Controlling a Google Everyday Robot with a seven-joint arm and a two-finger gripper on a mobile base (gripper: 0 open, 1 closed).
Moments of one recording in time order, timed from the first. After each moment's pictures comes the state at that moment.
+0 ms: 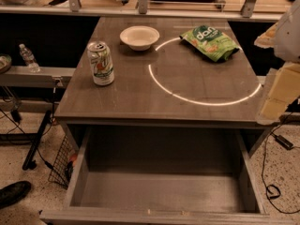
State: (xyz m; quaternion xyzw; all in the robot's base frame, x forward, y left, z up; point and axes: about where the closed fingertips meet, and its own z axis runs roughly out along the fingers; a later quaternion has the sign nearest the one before) arm 0.438 -0.217 0.977 -0.60 0.78 -0.04 0.16
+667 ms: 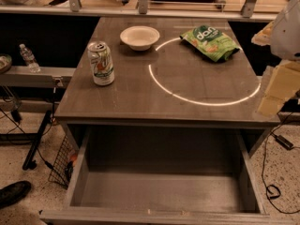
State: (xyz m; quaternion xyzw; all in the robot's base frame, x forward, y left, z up) arm 0.444 -0.212 0.978 -0.61 0.78 -0.04 0.16
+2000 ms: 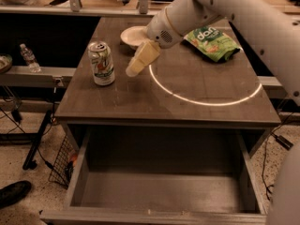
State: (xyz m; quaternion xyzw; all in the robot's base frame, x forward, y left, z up) arm 0.646 0.029 0.914 -0.60 0.69 0.23 0.34
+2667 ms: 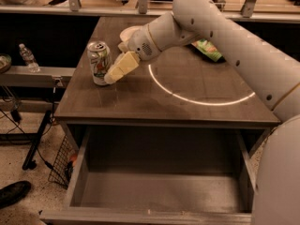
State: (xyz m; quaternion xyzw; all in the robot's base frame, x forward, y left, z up) arm 0.637 0.094 0.886 -0.58 0.66 0.35 0.34
